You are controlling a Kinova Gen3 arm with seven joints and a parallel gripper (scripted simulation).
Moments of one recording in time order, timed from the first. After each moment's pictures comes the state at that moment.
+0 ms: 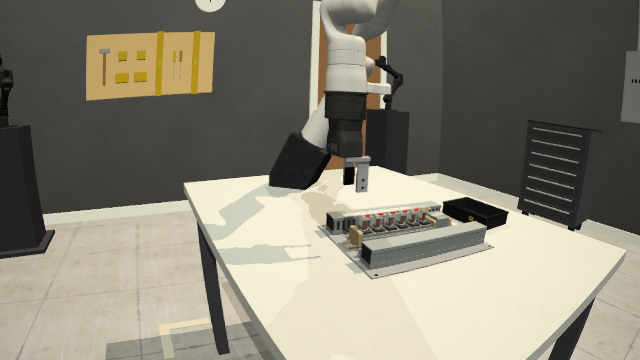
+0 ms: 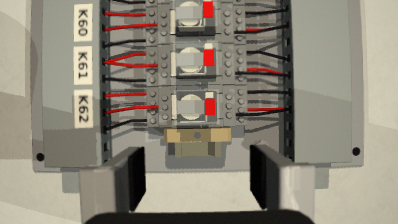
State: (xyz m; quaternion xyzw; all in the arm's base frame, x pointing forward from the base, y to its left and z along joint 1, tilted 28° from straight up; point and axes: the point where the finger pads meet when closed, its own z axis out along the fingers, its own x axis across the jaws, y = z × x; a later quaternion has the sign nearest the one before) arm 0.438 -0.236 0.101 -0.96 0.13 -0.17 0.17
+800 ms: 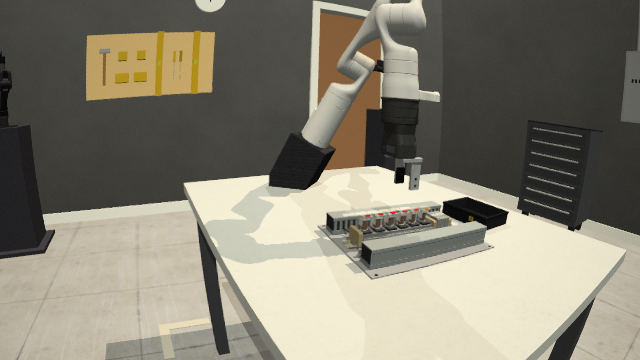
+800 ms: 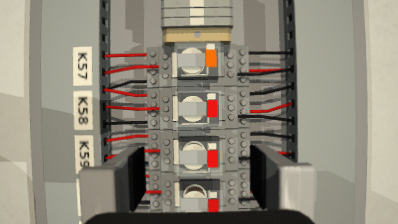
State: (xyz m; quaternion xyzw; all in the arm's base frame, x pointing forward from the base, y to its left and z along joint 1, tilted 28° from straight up) arm 0.461 -0.125 0.142 -0.96 0.13 -0.17 0.18
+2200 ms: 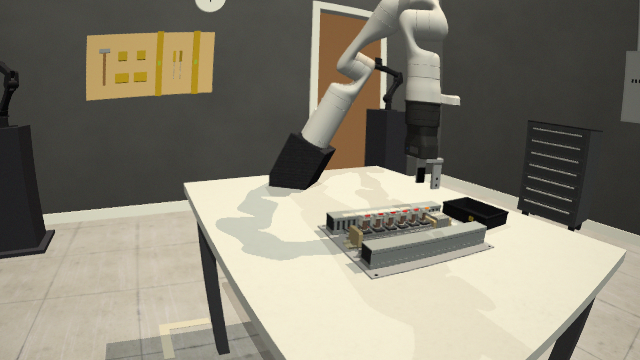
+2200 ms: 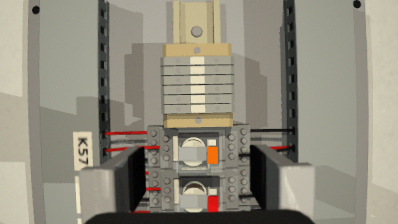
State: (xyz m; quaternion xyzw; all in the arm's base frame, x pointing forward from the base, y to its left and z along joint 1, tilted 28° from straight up) arm 0.473 -0.073 0.162 -0.96 0.13 -0.17 0.17
